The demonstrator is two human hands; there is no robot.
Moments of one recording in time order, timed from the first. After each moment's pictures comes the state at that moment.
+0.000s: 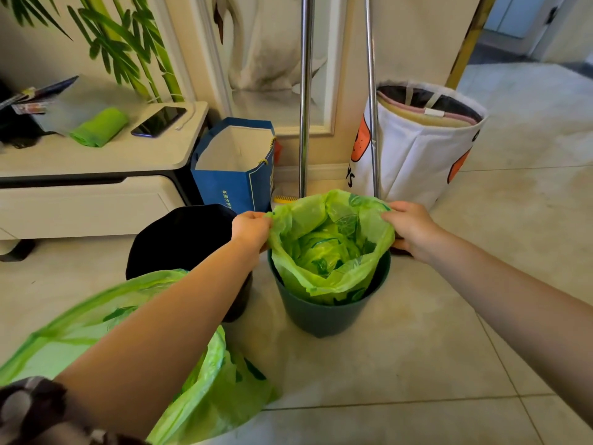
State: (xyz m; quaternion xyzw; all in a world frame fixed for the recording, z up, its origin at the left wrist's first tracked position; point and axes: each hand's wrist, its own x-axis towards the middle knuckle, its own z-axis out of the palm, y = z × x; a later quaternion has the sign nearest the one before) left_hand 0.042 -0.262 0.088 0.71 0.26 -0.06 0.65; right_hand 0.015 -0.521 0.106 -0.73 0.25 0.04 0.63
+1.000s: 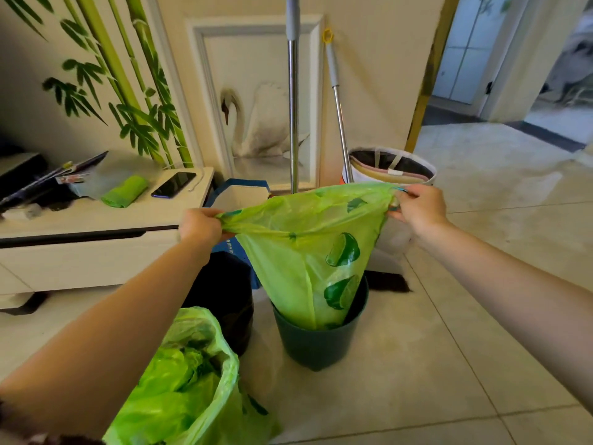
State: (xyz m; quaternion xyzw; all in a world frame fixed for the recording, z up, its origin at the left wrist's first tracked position) left_hand 0.029 -0.194 0.219 0.76 0.19 0.05 0.62; right_hand -0.009 -0.540 0.240 -0.74 0.21 -0.19 0.61
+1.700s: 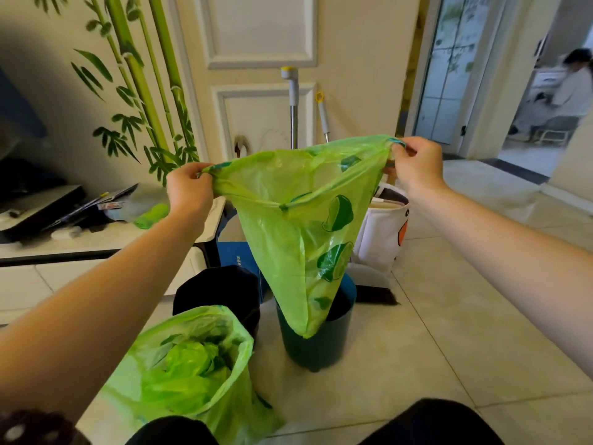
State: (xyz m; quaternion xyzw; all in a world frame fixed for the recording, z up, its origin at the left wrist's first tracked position) left_hand -0.083 -0.182 0.365 0.73 0.06 0.25 0.63; right_hand -0.114 -0.510 0.387 -0.75 0.08 -0.38 0.54
